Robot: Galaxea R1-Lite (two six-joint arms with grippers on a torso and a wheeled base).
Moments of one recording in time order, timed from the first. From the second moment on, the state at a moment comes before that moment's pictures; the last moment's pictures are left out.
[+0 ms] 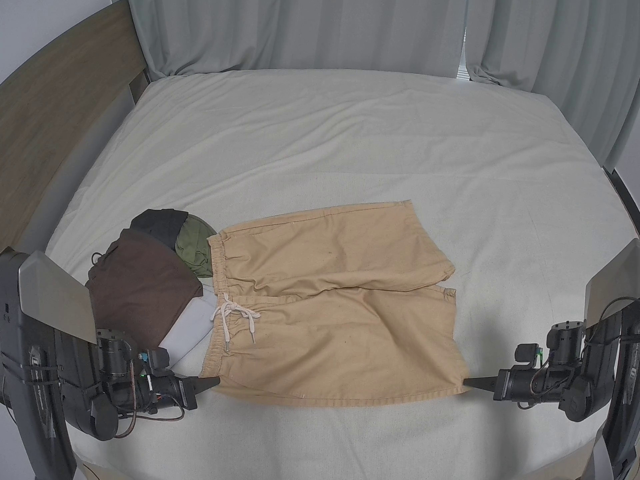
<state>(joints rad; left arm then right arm) -0.07 2.35 -0.15 -1.55 -0.61 -0.19 0.04 2.33 -0.08 -1.54 0.68 0.35</state>
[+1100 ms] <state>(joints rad) -0.08 2.37 -0.18 -1.55 -0.61 -0.19 0.02 2.31 -0.07 -1.54 0.68 0.28</state>
